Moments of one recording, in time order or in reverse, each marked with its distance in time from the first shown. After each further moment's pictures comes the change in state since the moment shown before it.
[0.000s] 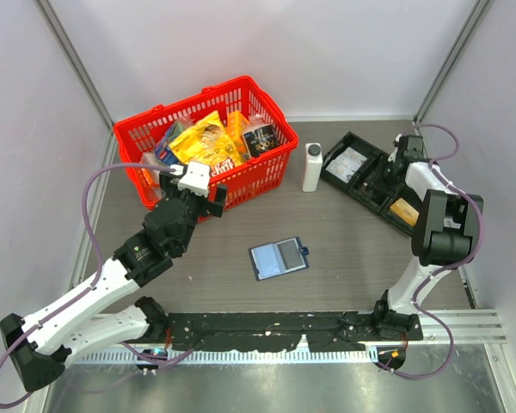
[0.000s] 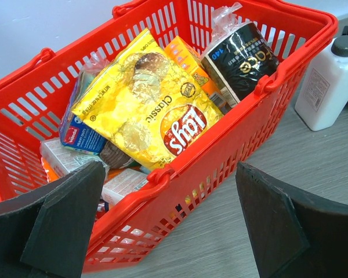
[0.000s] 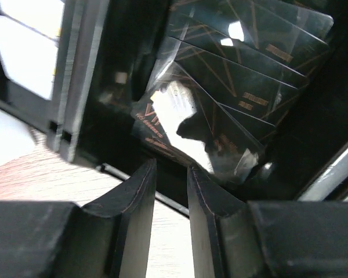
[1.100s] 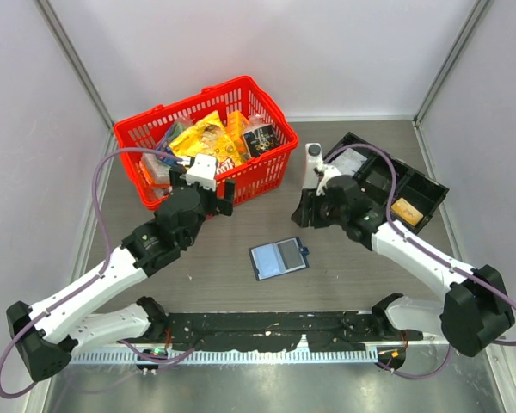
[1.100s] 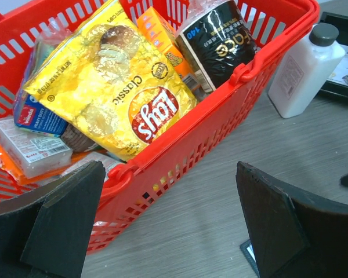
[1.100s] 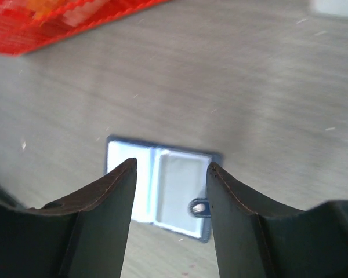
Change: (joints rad) left arm 0.000 0.096 0.074 -0.107 0.035 -0.165; right arm 0.672 -0.567 -0.418 0.209 0.078 0.124
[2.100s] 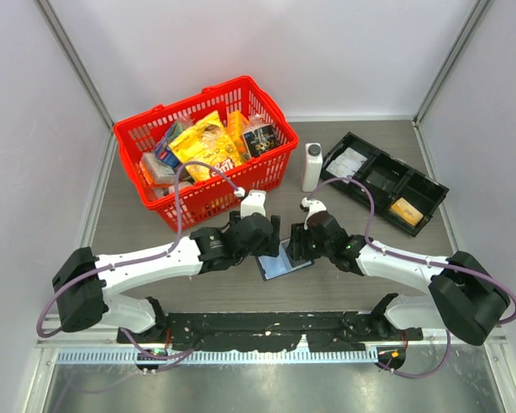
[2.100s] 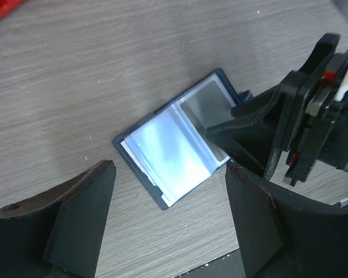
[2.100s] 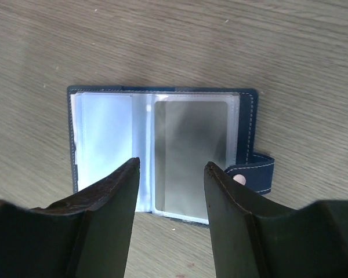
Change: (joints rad) left arm -0.265 0.388 0.066 -0.233 0.124 -0.693; right arm 0.257 0.045 -0.298 0.238 0.141 0.124
